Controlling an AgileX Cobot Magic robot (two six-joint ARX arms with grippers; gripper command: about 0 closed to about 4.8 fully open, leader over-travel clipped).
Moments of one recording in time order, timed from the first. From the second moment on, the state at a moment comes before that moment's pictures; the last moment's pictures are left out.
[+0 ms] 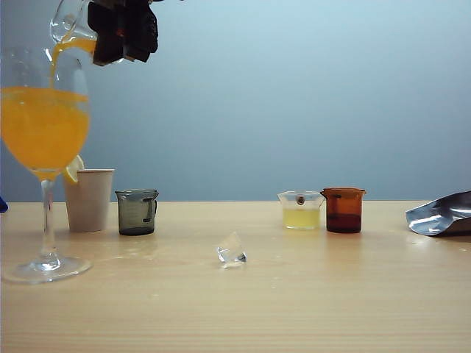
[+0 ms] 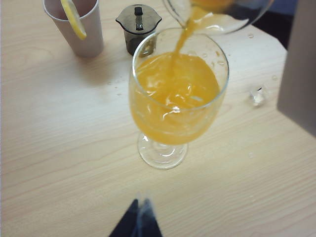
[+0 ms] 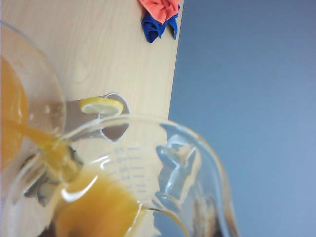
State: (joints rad) left arm -0.29 0.59 0.94 -1.04 0.09 0.05; right arm 1.03 1.74 1.45 -0.04 0.25 -1.31
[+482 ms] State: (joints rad) left arm -0.29 0.59 0.94 -1.04 0.09 0.05; right arm 1.06 1.74 1.45 0.04 0.29 -1.41
